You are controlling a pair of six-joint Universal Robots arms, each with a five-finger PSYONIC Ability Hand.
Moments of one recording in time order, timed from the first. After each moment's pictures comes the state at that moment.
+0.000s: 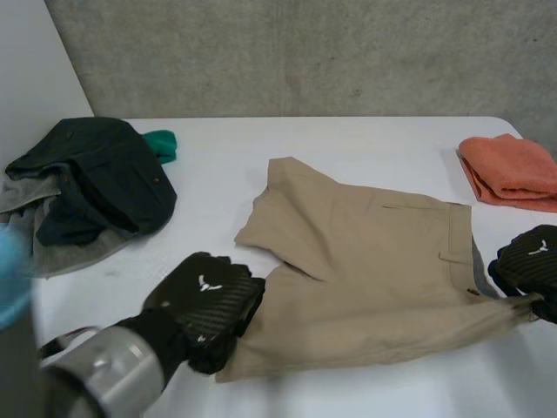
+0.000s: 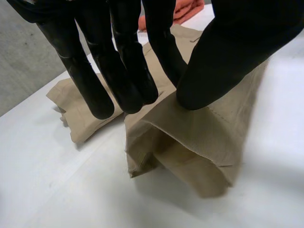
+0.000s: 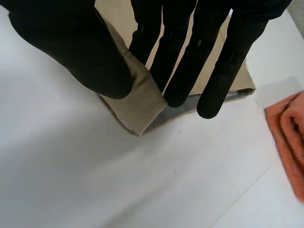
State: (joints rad) left arm 4.00 -1.63 -1.75 2.92 -1.52 3.43; right arm 1.44 -1.51 1.69 0.67 1.17 1.98; left_hand 1.13 1.20 1.19 1.20 0.99; right_hand 1.05 1.17 1.19 1.20 1.01
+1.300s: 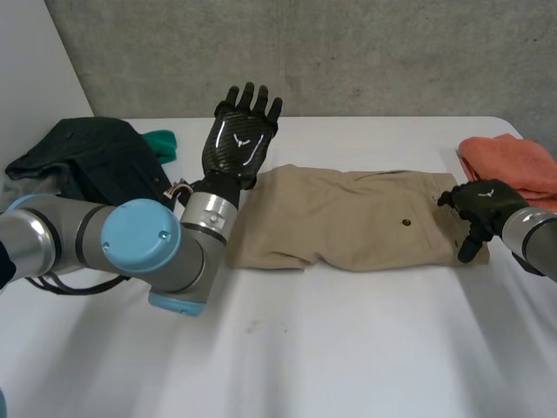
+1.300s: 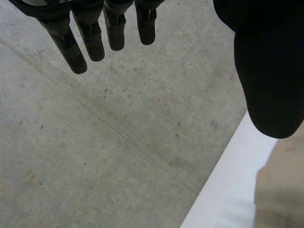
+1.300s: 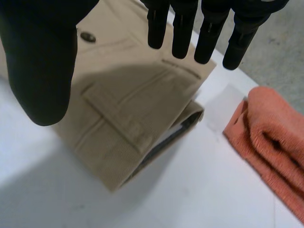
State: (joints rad) left arm 4.12 -2.27 -1.38 4.00 -1.53 3.72; right arm 1.62 -0.99 1.39 0.07 1.29 2.59; left_hand 0.19 0.21 0.21 0.20 0.05; right_hand 0.37 0.36 0.37 0.37 0.20
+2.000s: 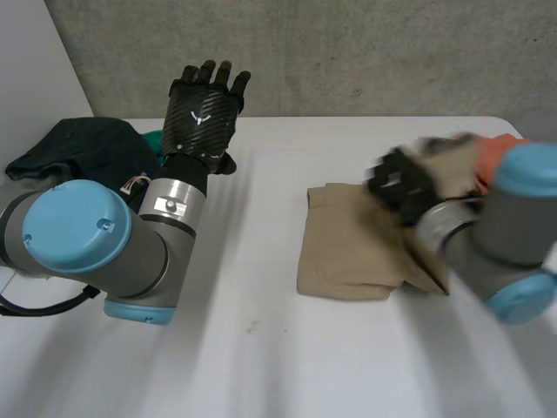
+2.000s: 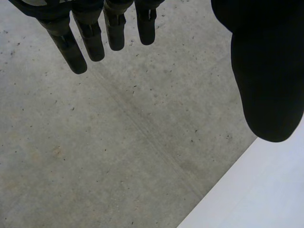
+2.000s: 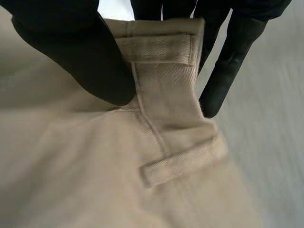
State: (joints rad) left arm 4.14 -2.02 -1.55 3.90 -1.61 3.54; right arm 1.93 -1.02 1.44 -0.25 1.26 2.07; left_hand 0.19 0.21 0.21 0.20 0.05; right_hand 1.07 1.18 1.19 1.20 0.99
